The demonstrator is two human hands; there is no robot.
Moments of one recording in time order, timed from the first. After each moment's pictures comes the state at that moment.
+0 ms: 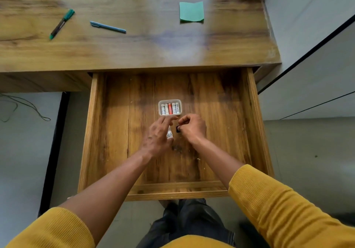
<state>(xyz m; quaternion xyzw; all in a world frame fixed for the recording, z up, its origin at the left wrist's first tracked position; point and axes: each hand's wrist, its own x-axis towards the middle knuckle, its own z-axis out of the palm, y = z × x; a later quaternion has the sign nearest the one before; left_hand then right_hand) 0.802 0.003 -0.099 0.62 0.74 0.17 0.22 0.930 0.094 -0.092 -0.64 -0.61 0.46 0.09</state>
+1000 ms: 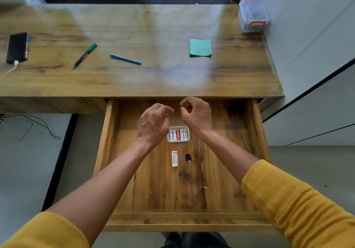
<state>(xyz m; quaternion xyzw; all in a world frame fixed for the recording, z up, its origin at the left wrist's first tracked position) 0.738 0.080 -0.018 0.57 0.76 0.30 0.08 0.877 0.183 -0.023 -0.46 -0.79 0.30 0.27</state>
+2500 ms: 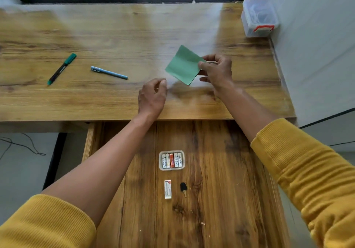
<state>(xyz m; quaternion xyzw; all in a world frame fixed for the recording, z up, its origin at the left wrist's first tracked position) 0.695 0.247 -0.007 0.38 0.78 0.43 0.24 0.848 0.398 0.011 -0.53 -0.52 0.58 0.35</state>
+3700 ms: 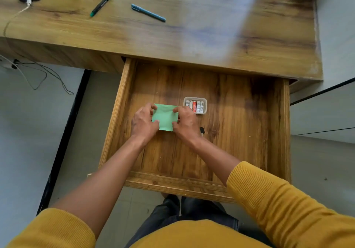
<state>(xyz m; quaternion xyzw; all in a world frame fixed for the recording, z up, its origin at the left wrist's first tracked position) 0.717 -0.032 -0.085 0.34 0.88 0.23 0.24 0.853 0.064 -0.091 -0.45 -0.80 0.39 0.06</state>
